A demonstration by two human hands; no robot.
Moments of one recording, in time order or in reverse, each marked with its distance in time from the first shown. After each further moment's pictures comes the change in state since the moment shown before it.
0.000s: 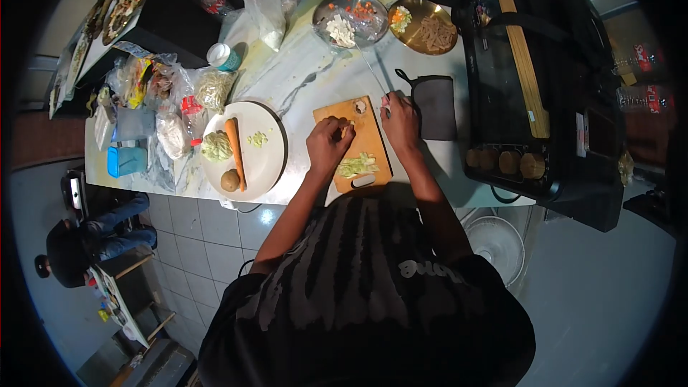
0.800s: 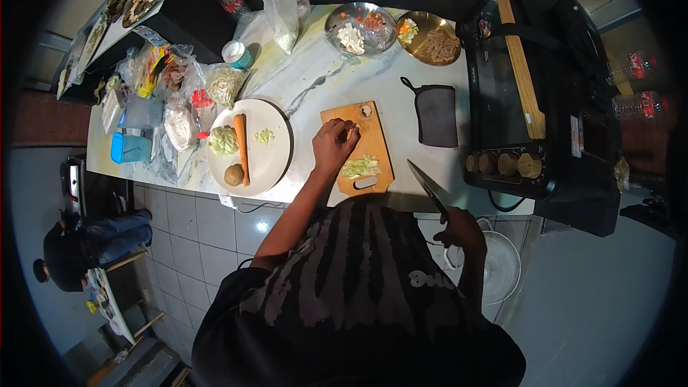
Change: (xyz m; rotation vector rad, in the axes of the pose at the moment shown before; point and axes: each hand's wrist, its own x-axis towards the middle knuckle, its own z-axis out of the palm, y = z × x) left_hand -0.002 -0.003 0.002 -0.003 0.037 0.024; right_hand -0.152 -0.002 -0.201 -0.038 -0.887 0.661
